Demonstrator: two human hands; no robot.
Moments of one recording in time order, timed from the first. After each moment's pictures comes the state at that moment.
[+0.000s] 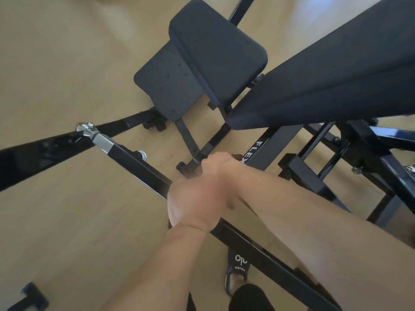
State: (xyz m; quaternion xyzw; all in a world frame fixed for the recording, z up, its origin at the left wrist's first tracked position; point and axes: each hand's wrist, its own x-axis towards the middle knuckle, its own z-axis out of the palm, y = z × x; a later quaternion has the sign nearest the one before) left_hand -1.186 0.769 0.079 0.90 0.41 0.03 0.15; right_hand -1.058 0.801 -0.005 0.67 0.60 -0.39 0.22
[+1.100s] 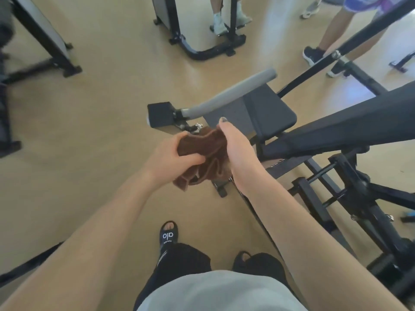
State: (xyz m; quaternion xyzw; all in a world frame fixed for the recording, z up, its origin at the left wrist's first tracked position) left_hand -1.413 0.778 0.386 0.70 0.50 0.14 0.50; right_hand -1.266 0.715 0.402 0.68 0.17 -0.54 -0.46
